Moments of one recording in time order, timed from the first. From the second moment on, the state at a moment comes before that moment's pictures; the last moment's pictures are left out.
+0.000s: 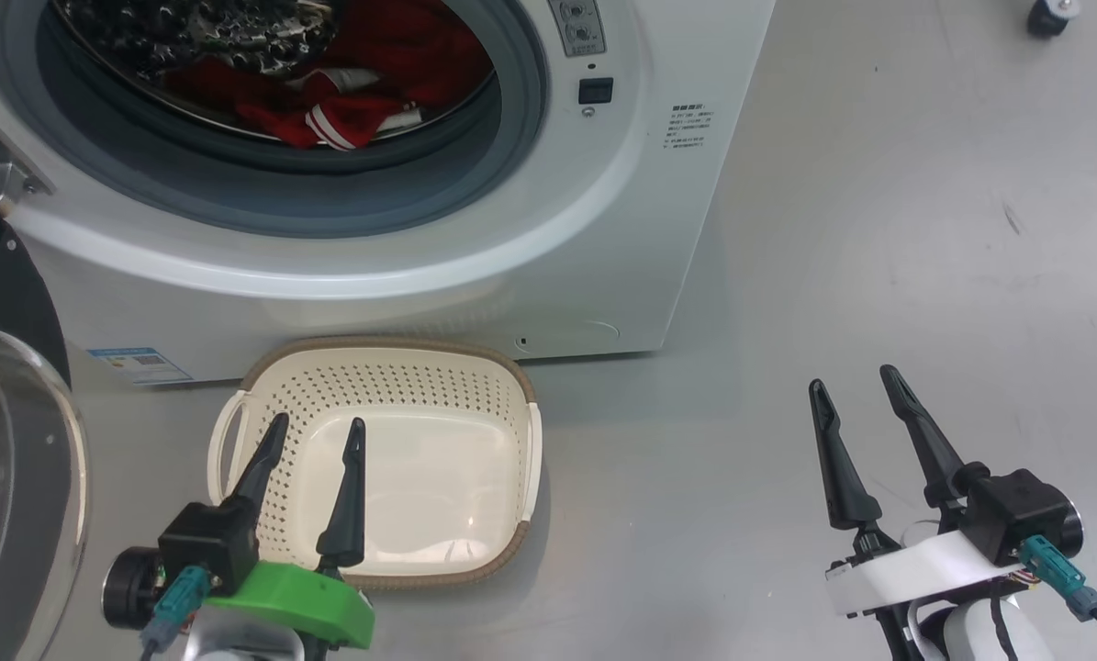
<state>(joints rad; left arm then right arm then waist) 0.00 0.08 -0.25 0.01 -0.35 0.05 -0.12 0.03 -0.04 0.13 0.04 0.22 0.11 -0.26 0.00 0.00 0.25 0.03</state>
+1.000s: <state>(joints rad) -0.56 0.19 -0.12 0.19 -0.47 -0.05 0.07 -0.18 -0.05 0.21 -0.02 0.27 0.11 -0.26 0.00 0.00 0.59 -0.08</state>
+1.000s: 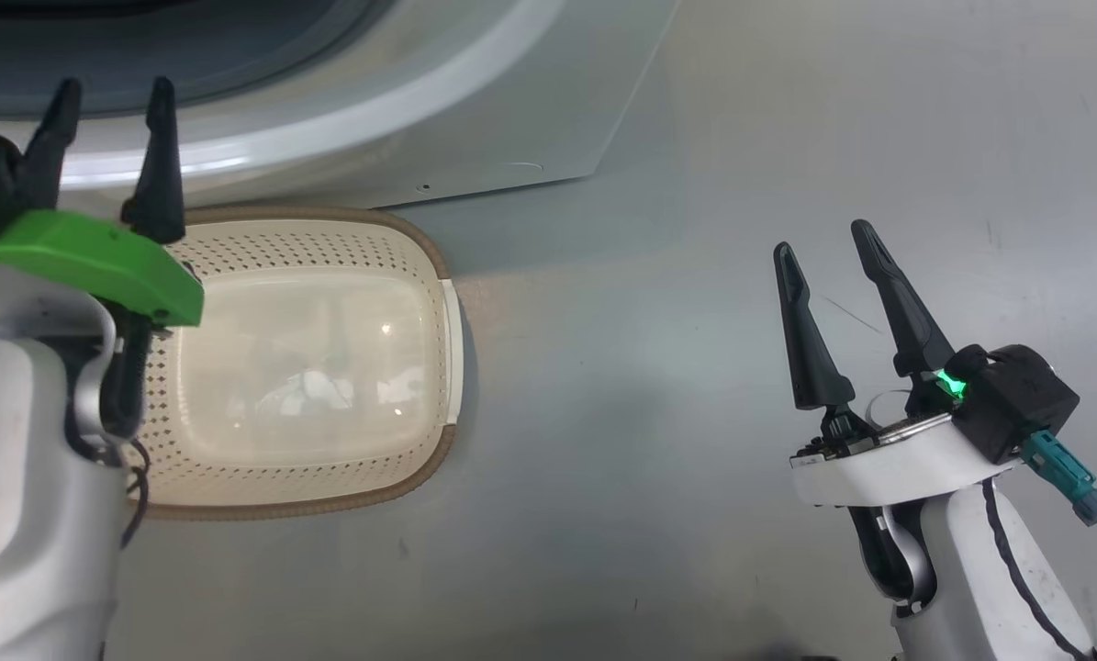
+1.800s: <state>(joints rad) -1.03 0.40 -0.06 0.31 -0.53 -0.08 0.48 -0.29 -0.05 0.29 -0.03 0.37 0.08 -0.26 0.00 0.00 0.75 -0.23</state>
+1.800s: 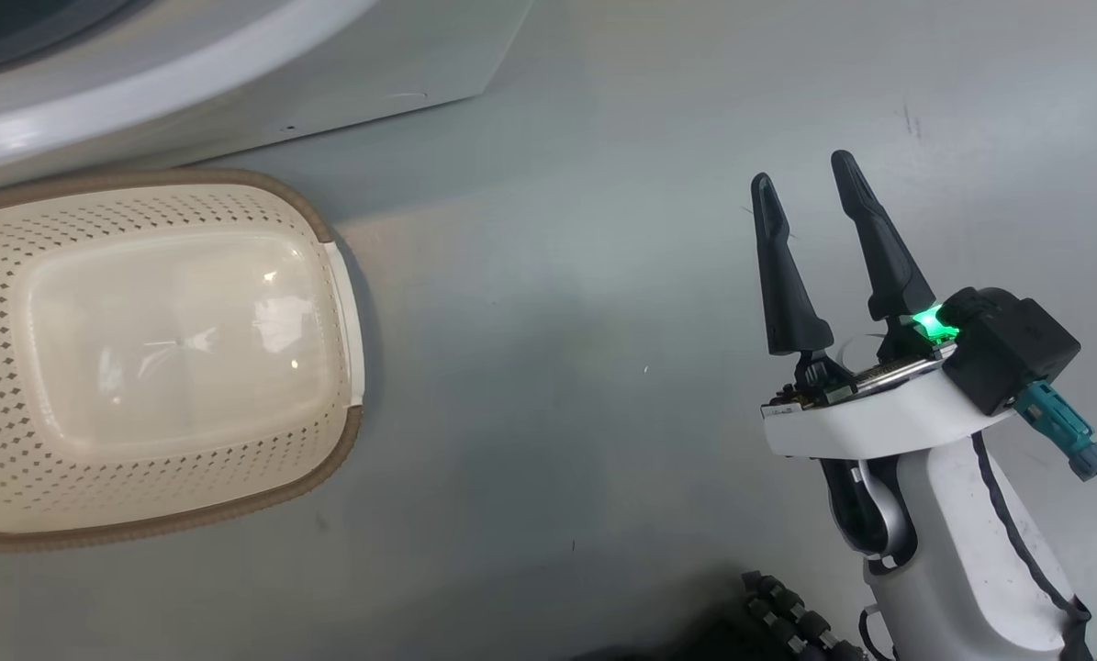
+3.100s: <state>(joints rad) -1.20 0.45 -0.07 0.53 -0.62 -0.08 0.85 -0.34 -0.05 0.31 -0.02 0.41 0.06 -0.26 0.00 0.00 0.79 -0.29</state>
